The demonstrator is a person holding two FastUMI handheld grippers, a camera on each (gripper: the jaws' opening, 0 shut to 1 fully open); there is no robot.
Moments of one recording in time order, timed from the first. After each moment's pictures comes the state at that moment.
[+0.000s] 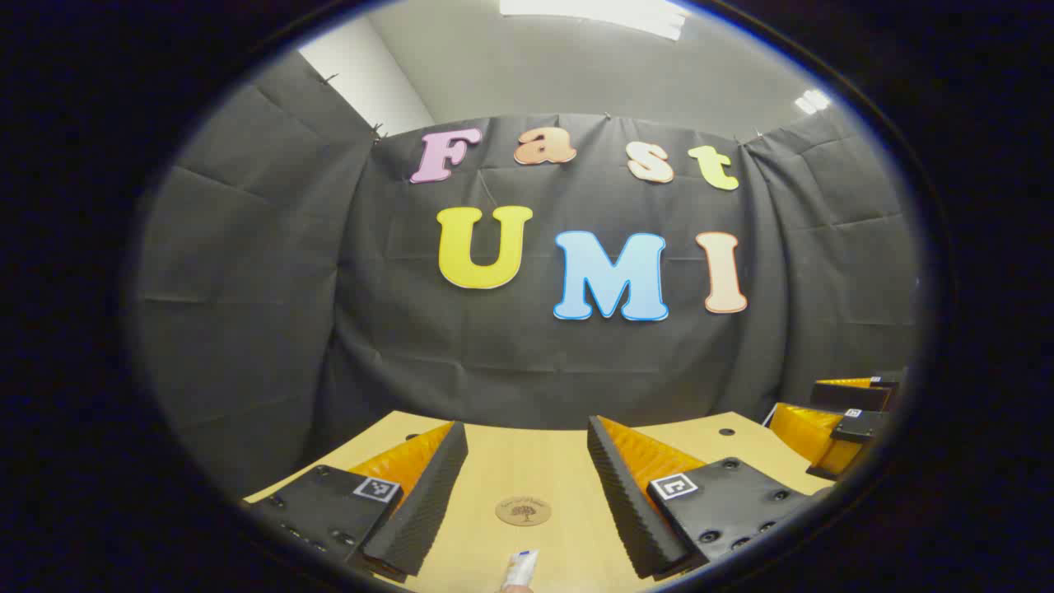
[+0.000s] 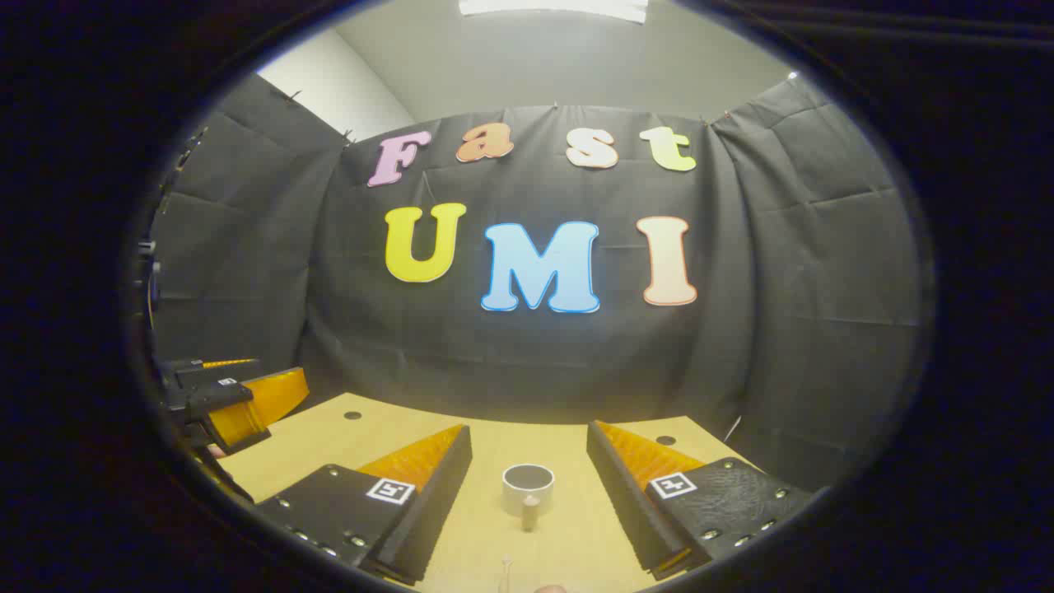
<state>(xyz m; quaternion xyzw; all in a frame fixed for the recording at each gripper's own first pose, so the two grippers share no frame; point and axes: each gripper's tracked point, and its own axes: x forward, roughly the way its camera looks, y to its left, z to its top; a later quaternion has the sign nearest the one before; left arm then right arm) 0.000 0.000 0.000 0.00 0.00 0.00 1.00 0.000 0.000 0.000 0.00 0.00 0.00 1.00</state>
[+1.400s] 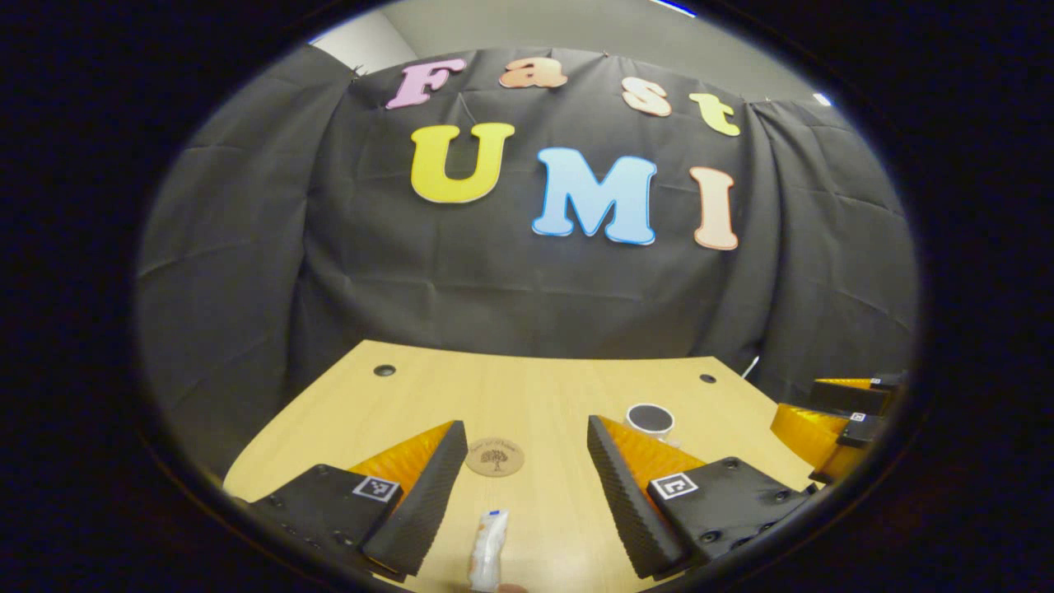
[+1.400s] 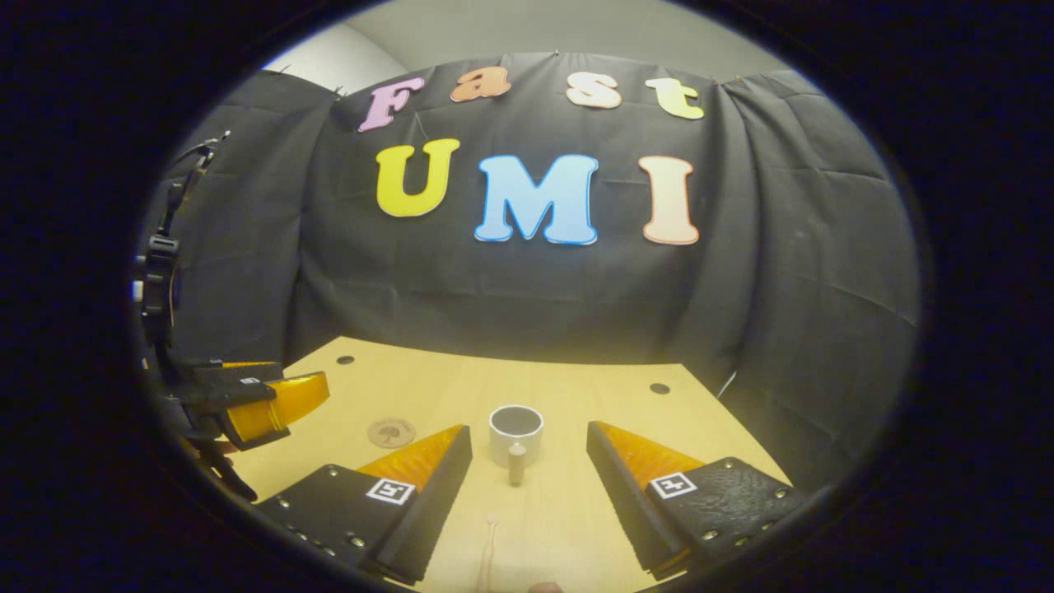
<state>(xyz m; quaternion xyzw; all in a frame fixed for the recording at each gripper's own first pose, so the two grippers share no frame) -0.039 -0.008 -0.054 -0.02 0.18 -0.02 0.98 0.000 -0.008 -0.061 -0.01 0.14 0.00 0.99</state>
